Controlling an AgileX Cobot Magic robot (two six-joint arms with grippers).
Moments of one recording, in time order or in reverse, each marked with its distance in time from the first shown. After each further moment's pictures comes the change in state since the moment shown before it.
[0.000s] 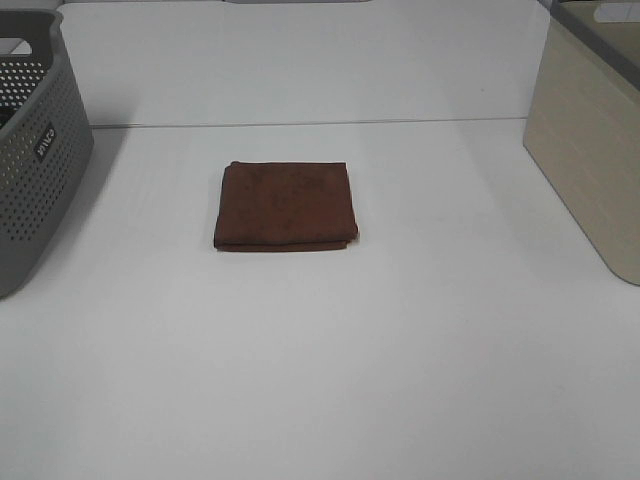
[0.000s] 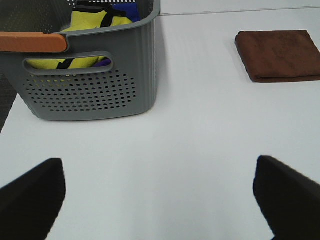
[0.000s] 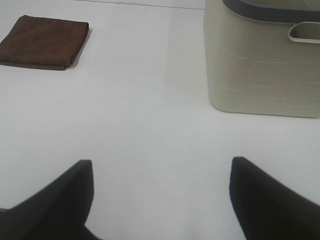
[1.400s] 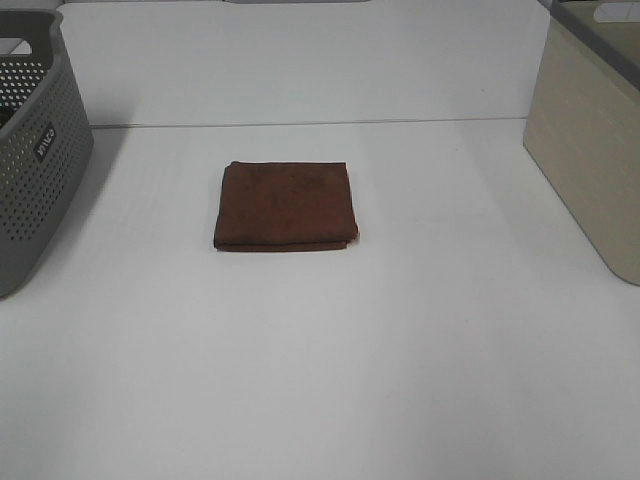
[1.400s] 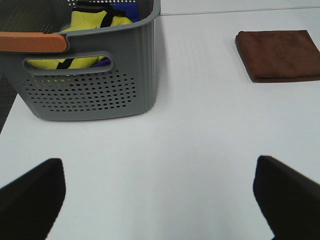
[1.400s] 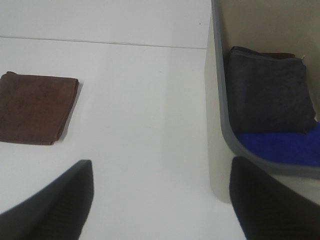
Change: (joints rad) left arm 0.000 0.000 0.000 0.000 0.000 0.000; right arm 0.000 0.883 -0.375 0.038 -0.406 -0.028
